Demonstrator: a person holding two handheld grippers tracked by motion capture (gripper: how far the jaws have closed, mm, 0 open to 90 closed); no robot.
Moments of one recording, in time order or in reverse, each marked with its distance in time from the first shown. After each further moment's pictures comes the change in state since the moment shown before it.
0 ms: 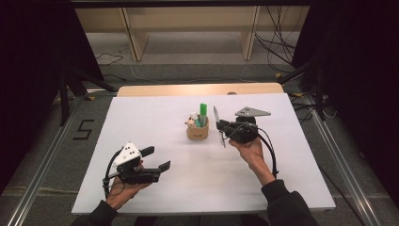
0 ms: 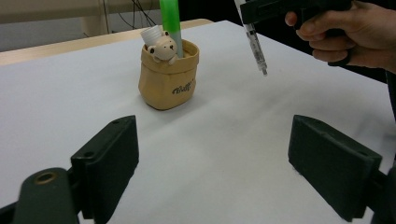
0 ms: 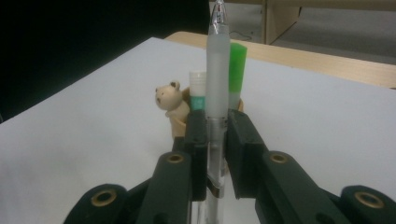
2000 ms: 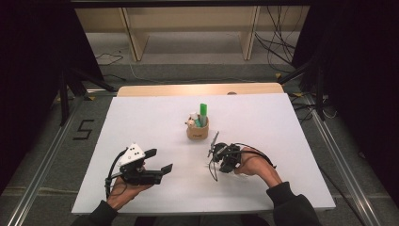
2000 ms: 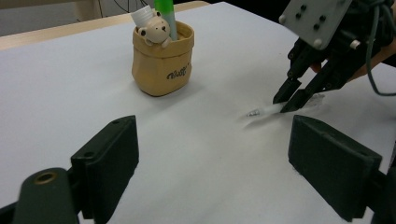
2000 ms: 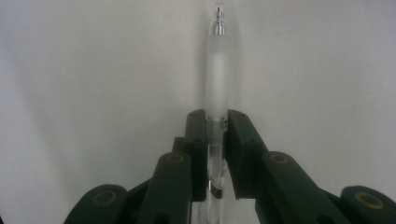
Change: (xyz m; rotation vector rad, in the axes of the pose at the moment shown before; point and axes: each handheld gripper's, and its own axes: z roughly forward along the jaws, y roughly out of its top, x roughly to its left) left arm -0.003 -0.002 0.006 0.065 -0.008 0.020; right arm 0.049 -0.037 0.033 0.942 0.128 -0.589
